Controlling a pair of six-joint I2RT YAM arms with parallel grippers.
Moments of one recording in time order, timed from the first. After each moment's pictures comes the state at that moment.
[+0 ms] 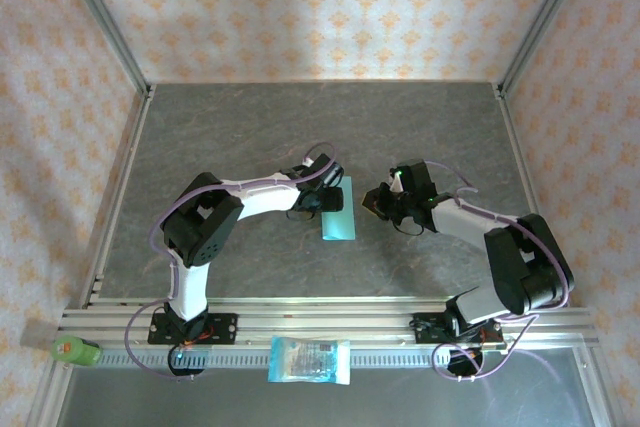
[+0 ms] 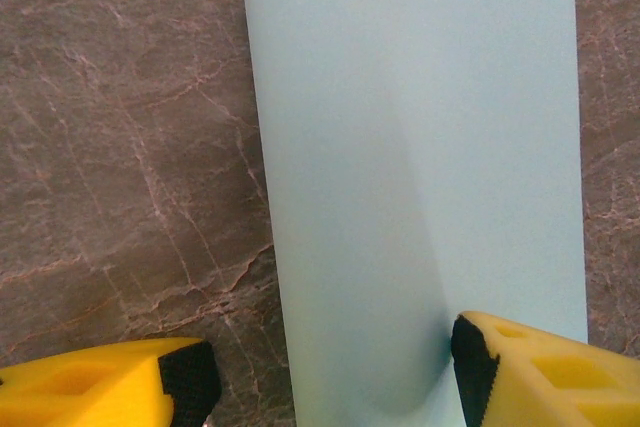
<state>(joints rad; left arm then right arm) -0.69 1.98 1.21 -0.37 -0.10 -0.73 0.38 1.46 0.65 -0.04 -0.48 0.90</state>
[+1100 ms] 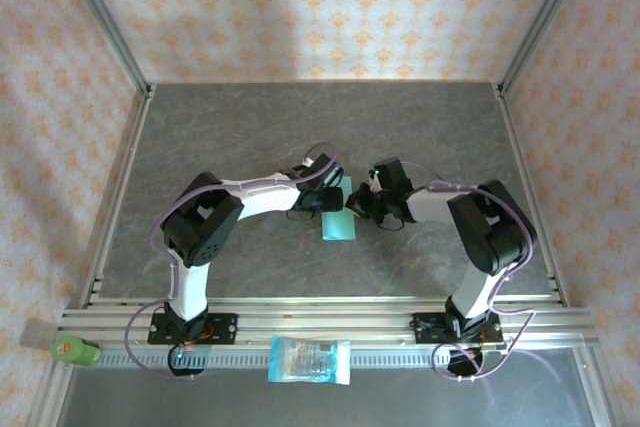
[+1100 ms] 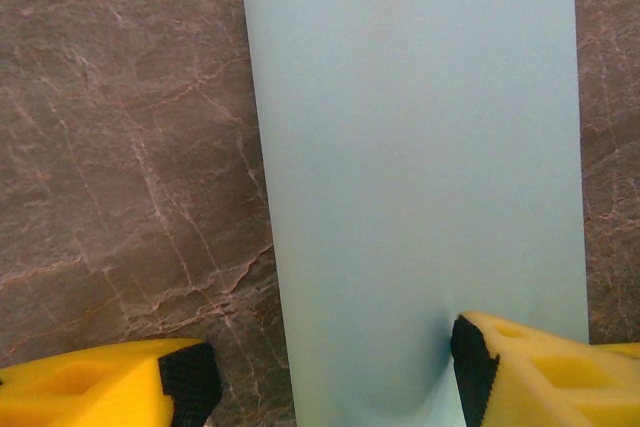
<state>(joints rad) -0.69 1.98 1.21 -0.37 -0.10 -0.73 0.46 1.74 0.75 0.09 -0.49 0.94</state>
